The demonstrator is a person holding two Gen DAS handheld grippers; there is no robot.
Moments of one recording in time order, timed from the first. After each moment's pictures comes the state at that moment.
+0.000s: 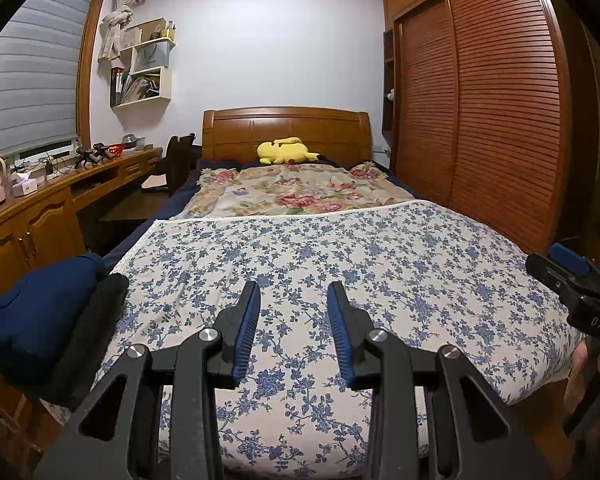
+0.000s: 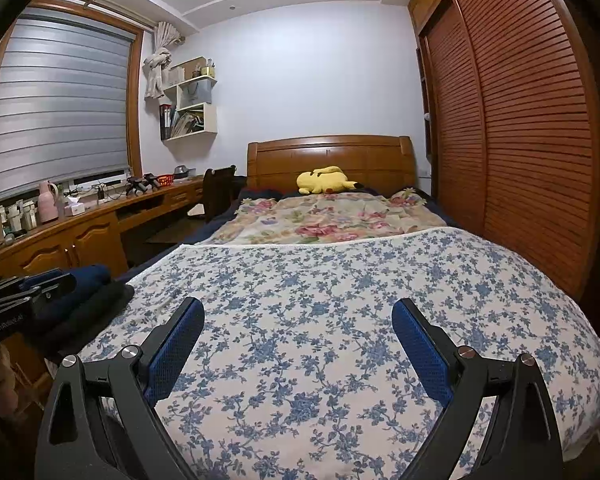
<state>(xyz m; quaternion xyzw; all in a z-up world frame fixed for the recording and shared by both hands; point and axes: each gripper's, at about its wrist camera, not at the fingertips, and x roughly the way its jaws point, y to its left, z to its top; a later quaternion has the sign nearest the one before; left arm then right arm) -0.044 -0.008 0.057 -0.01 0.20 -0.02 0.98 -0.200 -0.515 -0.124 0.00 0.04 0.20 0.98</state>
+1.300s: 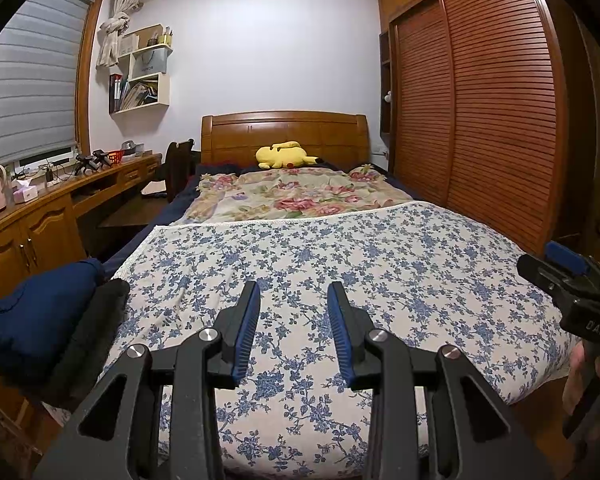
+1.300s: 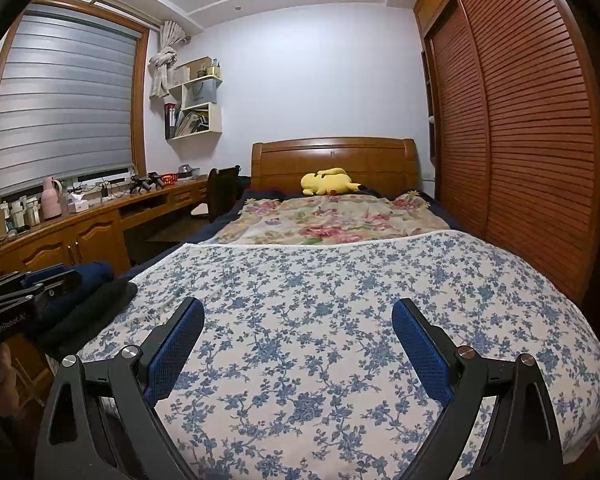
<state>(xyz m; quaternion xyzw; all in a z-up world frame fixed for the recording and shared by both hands) -0.043 -0.015 0.061 0.00 0.19 -0.02 0.98 -0.192 -0.528 -0.125 -0.01 0.03 0.21 0.98</state>
